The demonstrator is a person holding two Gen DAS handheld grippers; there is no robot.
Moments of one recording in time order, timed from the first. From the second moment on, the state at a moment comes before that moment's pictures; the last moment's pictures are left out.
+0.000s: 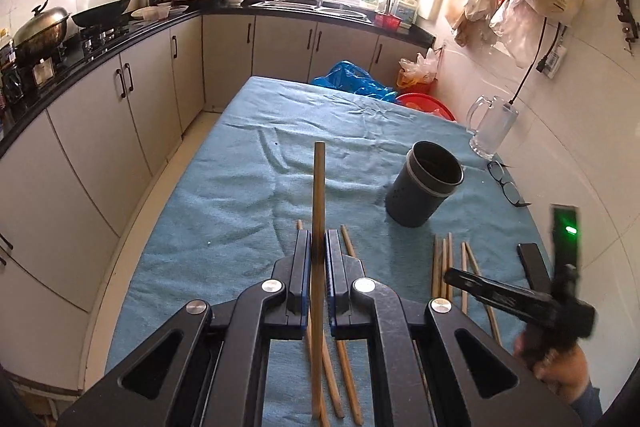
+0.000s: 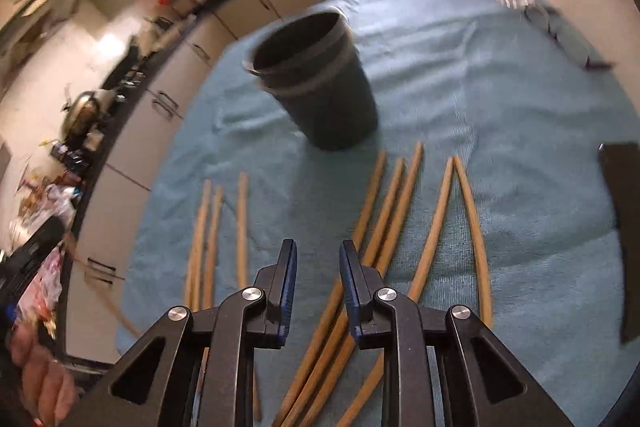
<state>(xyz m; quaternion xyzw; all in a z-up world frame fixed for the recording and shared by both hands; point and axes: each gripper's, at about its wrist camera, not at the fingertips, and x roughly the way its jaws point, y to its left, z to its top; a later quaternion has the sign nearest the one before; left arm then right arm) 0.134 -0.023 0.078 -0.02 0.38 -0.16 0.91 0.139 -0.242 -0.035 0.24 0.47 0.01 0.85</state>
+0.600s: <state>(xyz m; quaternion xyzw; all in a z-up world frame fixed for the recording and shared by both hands) 0.142 -0.025 0.080 -0.02 0.39 -0.17 0.91 0.187 -0.235 -0.054 0.19 0.52 -0.04 0.84</state>
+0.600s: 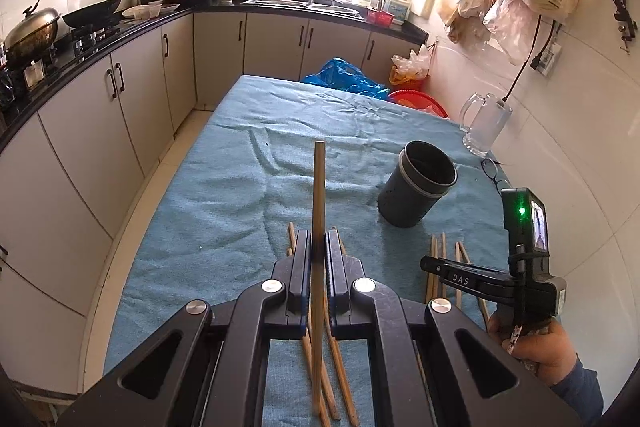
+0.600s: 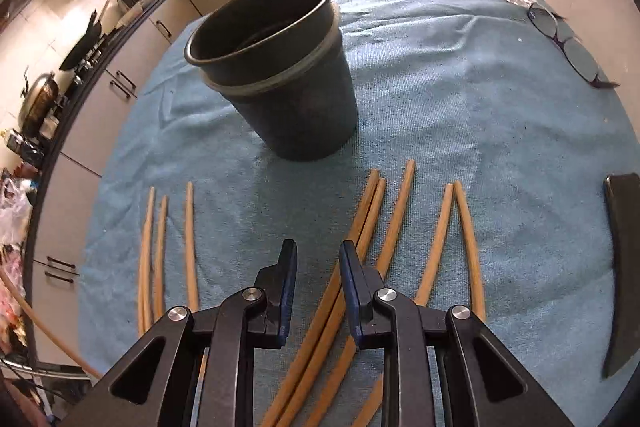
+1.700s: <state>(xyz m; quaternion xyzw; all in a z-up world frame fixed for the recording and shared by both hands) 0.138 -0.043 0.101 -0.02 0.37 -0.19 0.91 0.110 -0.232 0.031 0.22 0.33 0.02 0.92</state>
